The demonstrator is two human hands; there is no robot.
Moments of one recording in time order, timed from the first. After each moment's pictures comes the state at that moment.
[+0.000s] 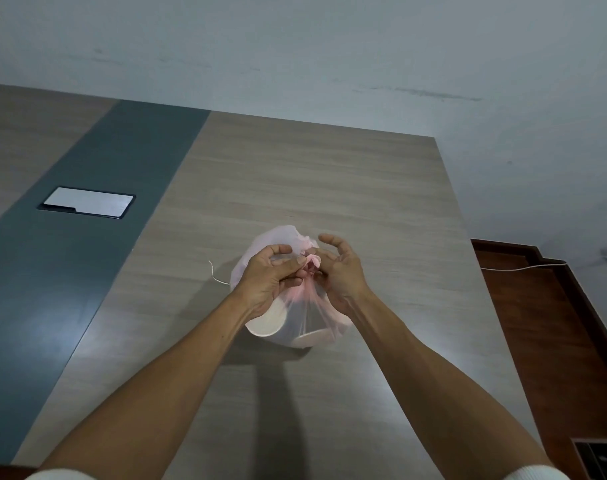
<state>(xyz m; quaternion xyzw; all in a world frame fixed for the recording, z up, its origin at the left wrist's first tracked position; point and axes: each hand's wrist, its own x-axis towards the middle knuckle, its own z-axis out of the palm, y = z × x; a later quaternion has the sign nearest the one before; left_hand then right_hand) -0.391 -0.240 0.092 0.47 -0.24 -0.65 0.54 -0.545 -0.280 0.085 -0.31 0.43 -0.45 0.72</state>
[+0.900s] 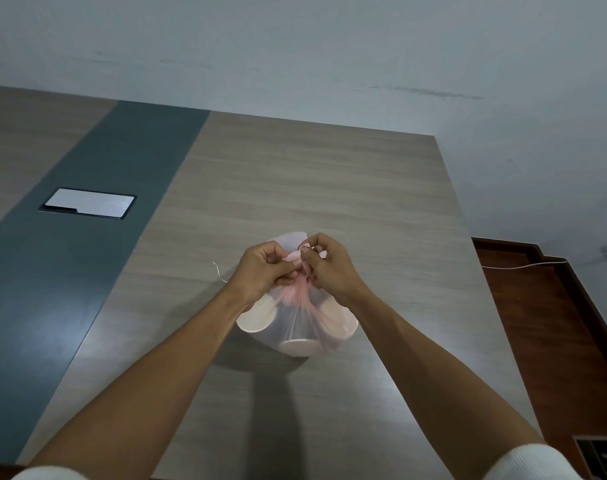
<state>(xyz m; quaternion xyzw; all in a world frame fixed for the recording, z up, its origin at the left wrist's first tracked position) -0.371 -0.243 0.085 0.52 -0.40 -0.57 0.49 -0.533 -0.283 0.094 -0.57 0.49 -0.35 0.56</state>
